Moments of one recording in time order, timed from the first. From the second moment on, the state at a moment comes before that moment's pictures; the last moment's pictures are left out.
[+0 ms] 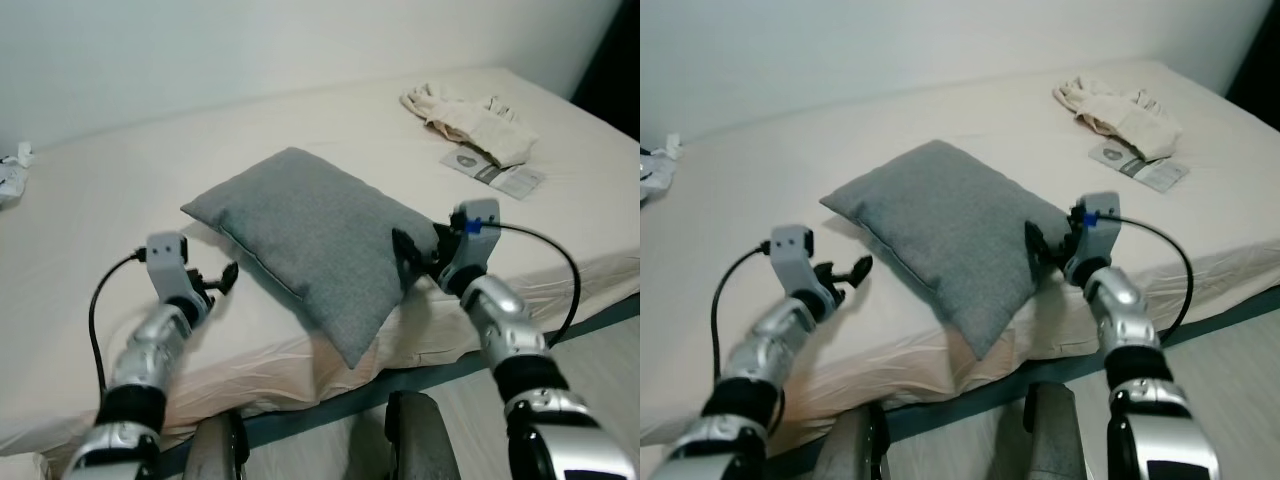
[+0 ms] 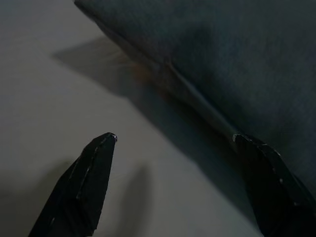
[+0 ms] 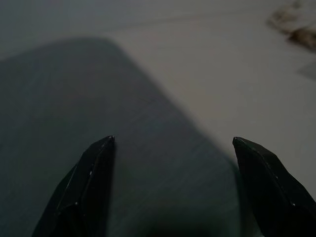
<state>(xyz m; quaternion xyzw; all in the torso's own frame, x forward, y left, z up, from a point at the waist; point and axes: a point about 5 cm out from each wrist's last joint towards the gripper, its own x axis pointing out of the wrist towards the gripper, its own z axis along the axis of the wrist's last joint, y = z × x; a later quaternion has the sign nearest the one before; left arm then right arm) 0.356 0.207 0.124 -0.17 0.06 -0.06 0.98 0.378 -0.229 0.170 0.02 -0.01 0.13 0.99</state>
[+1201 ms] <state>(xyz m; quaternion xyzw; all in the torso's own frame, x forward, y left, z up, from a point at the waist) 0.341 0.083 0.103 -0.33 0.18 -0.25 0.89 0.383 -0.218 0.146 0.19 0.10 0.16 0.96</state>
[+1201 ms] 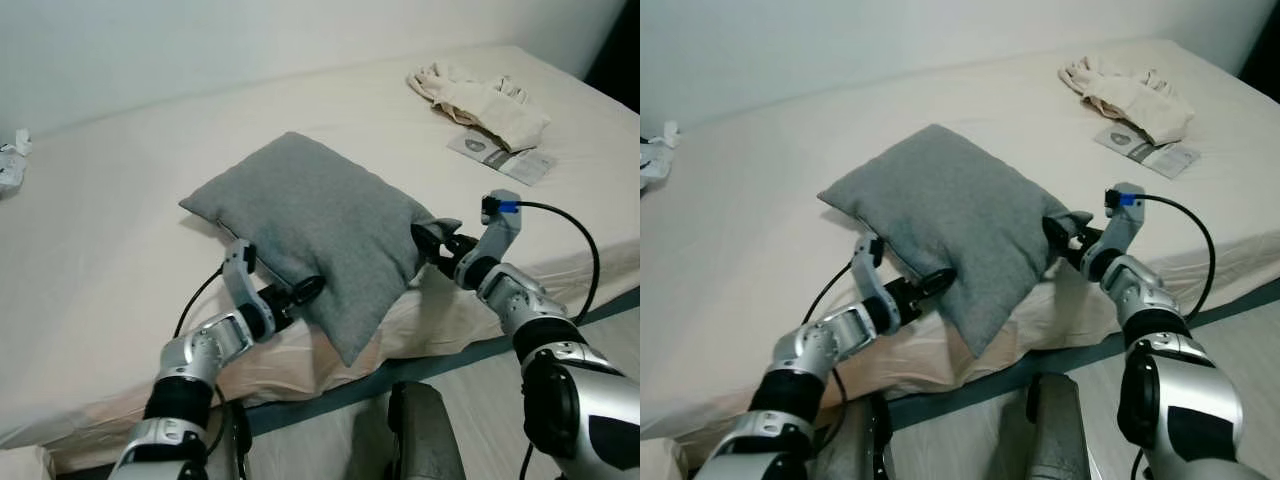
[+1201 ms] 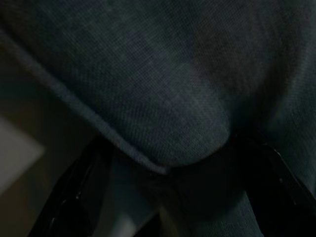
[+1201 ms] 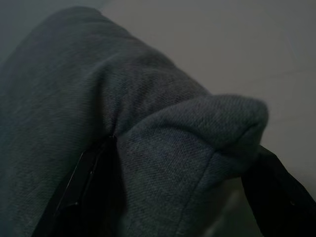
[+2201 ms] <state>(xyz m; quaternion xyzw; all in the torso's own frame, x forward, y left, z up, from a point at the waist) 0.344 0.092 0.114 -0.39 0.07 -0.16 0.91 0.381 -0.180 0.144 0.28 0.03 0.22 0.93</state>
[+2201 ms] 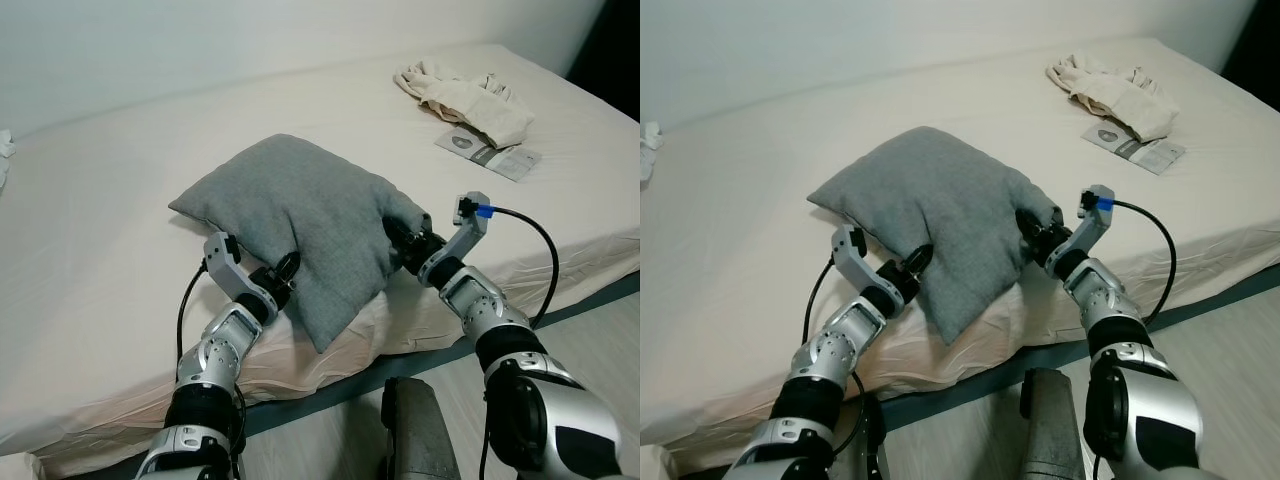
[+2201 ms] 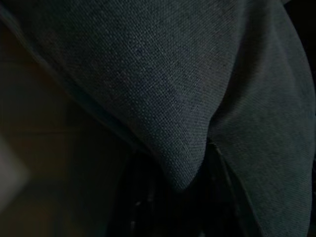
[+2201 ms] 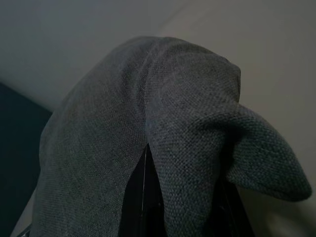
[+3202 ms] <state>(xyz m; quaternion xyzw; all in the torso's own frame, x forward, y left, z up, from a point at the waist) 0.340 0.120 0.179 -0.18 -0.12 -0.11 0.97 0.372 -0.140 0.203 0.06 -0.16 0.19 0.97</state>
